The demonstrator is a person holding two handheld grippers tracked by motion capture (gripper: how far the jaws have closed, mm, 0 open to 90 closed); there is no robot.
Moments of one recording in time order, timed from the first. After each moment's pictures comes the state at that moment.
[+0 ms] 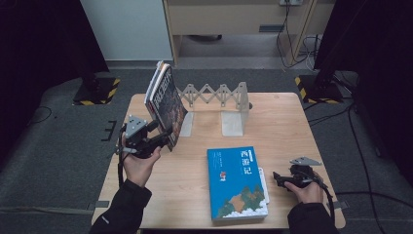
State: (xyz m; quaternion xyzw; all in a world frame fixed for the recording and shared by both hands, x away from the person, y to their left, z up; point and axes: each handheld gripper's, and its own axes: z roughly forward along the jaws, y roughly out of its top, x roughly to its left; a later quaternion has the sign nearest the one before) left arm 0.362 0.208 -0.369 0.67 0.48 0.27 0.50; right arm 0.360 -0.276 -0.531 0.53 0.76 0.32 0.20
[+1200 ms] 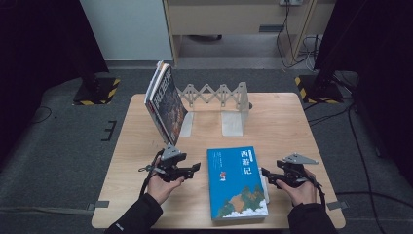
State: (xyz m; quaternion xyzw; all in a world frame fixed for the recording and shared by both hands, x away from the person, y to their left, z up) left arm 0.363 0.158 -0.478 0.78 0.42 0.12 0.46; right arm 0.352 -0.240 -0.501 0.49 0.74 0.42 0.16
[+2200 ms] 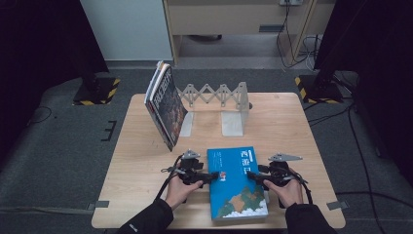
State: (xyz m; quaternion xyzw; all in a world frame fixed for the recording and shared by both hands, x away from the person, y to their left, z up) left arm 0.377 0.109 -0.519 0.78 0.44 0.01 0.45; right arm 0.360 -0.206 -0.508 0.48 0.76 0.43 0.06
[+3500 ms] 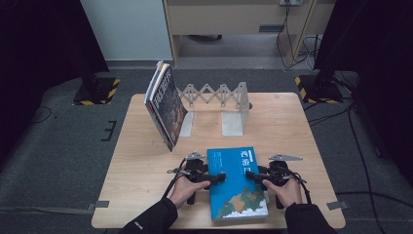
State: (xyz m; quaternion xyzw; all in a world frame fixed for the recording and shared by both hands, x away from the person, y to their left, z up) left arm 0.381 0.099 -0.537 0.74 0.46 -0.04 0.49; right arm 0.362 -0.205 -0.515 0.50 0.74 0.45 0.03
